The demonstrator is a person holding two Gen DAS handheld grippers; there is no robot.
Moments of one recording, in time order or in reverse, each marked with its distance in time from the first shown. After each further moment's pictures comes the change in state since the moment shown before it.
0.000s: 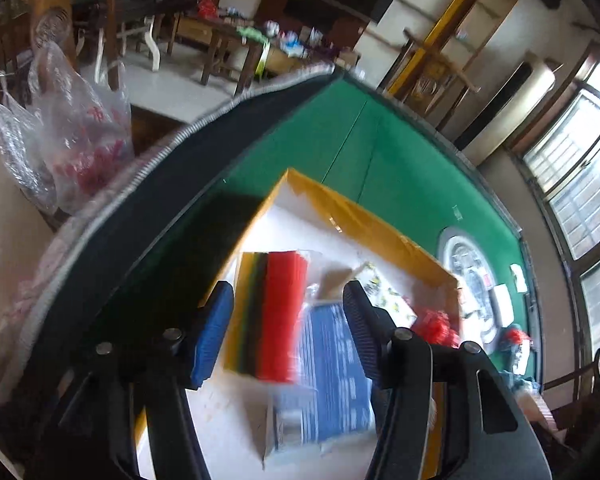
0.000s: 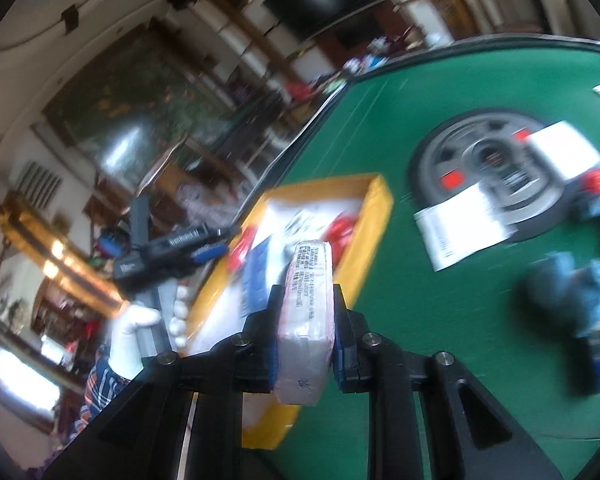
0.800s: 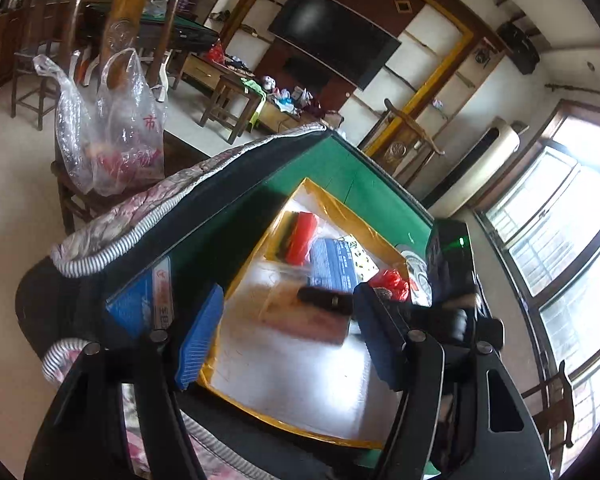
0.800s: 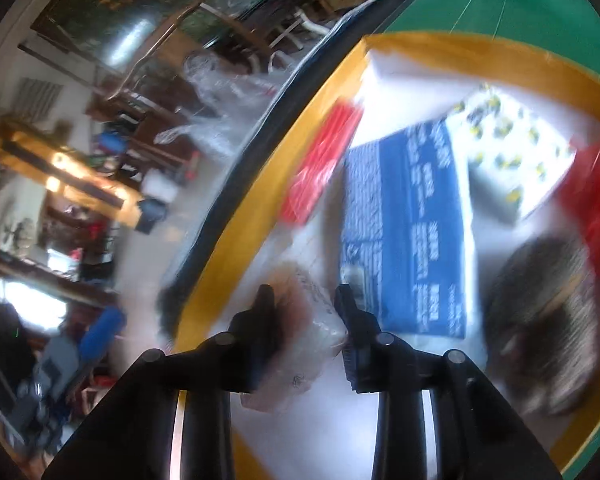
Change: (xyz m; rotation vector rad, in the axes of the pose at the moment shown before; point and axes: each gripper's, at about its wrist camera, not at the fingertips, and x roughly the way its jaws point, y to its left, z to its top) left arm -0.112 0.060 -0.088 -0.106 -0.208 -0.122; right arm 0.210 0.073 0.015 -0.110 0.392 -0.025
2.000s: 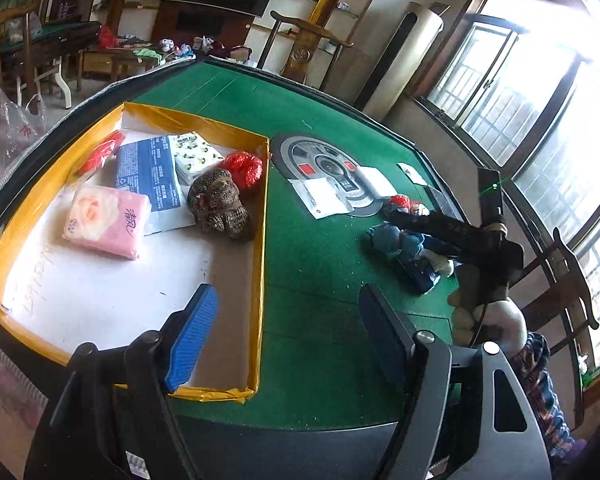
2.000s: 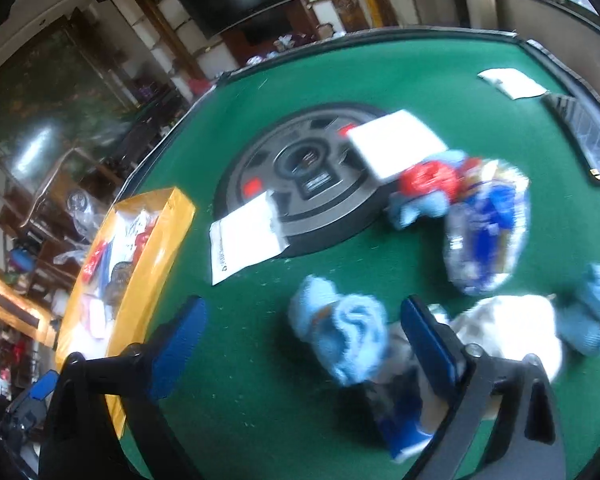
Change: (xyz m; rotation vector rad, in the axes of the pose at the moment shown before) left arm 0.038 -0.165 -0.099 0.346 0.242 -0.109; right arm -0.229 -0.193 -0.112 0.240 -0.365 -0.337
